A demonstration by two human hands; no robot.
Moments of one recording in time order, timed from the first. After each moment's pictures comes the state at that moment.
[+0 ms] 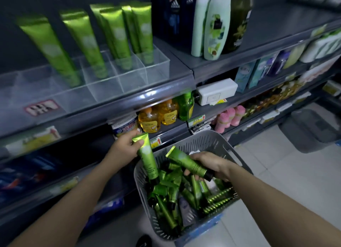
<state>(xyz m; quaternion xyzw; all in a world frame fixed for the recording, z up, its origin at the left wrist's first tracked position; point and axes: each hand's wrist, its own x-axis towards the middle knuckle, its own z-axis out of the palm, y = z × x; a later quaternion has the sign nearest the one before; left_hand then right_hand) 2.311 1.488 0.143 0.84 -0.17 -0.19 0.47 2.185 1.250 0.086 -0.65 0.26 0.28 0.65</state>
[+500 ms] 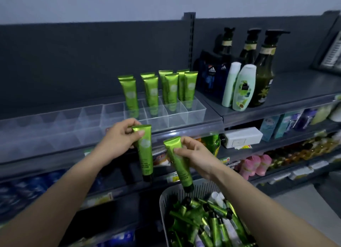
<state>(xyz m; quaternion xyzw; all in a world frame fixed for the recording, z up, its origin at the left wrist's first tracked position) 2.321 1.565 0.282 0.82 -0.18 -0.04 0.54 2.243 1.349 0.234 -0.67 0.02 0.07 0.74</state>
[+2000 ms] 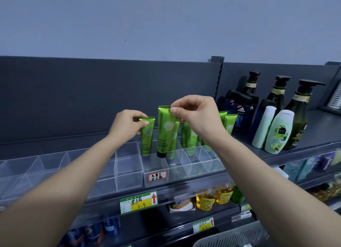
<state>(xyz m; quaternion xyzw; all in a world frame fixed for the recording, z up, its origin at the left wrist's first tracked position) 2.484 1.640 0.352 0.84 -0.18 0.10 0.50 2.364 1.466 0.409 -0.80 -0.06 -0.29 0.53</state>
